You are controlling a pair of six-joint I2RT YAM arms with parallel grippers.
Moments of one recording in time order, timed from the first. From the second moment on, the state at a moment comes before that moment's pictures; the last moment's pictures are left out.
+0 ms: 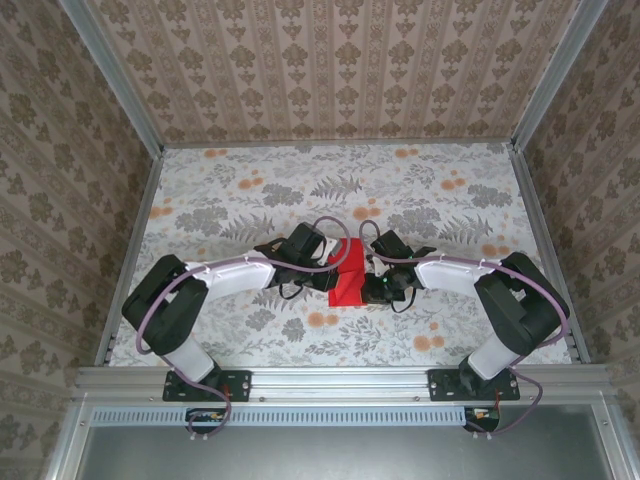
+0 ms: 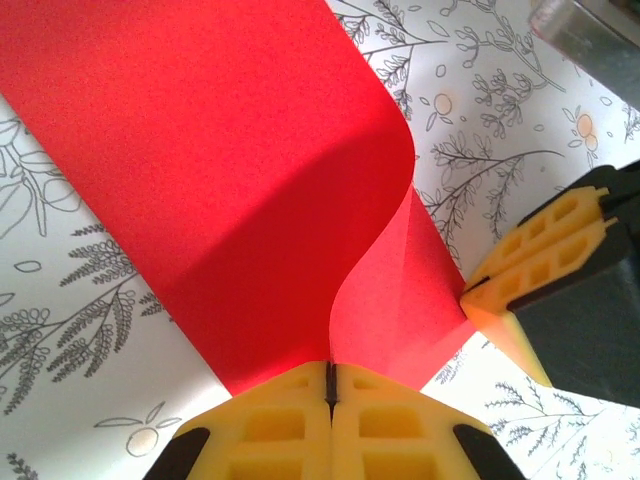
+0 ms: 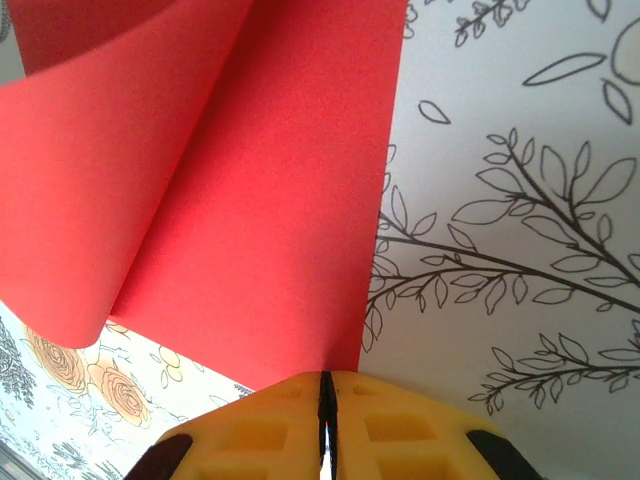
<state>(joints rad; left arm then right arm) -0.82 1.63 0.87 -0.22 0.31 -0.38 0.57 1.60 0.76 -0.40 -0.35 0.58</state>
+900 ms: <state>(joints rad) -0.78 1.72 0.92 -0.22 0.29 -0.35 0.57 1.60 0.76 -0.40 -0.35 0.57</state>
